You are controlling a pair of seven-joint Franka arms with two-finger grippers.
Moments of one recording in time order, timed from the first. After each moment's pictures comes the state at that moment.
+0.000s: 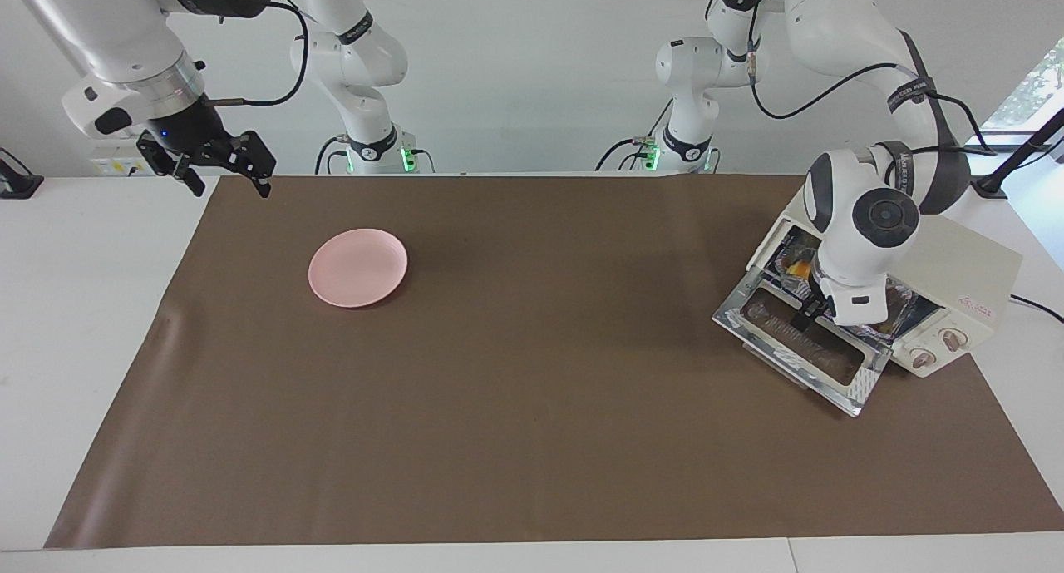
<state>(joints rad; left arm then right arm) -0.06 0.31 -0.02 -1.71 0.30 1.82 -0.83 -0.09 -0.02 0.02 -1.57 0.00 1.50 -0.02</state>
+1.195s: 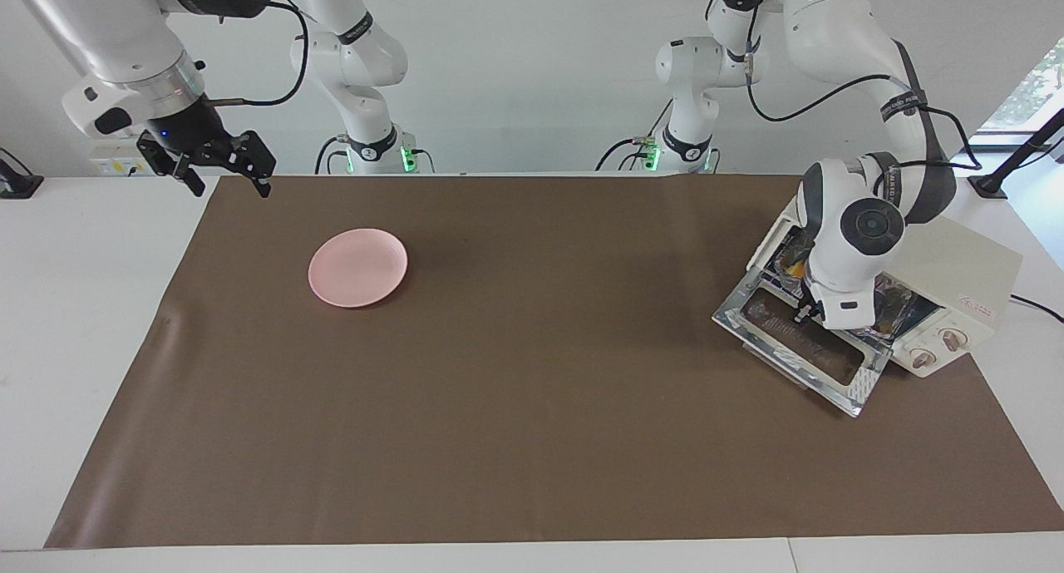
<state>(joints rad) -0.05 0.31 -0.01 -1.78 0.30 1.87 -0.83 -0.09 -0.02 0.02 -1.57 0.00 1.50 -0.02</state>
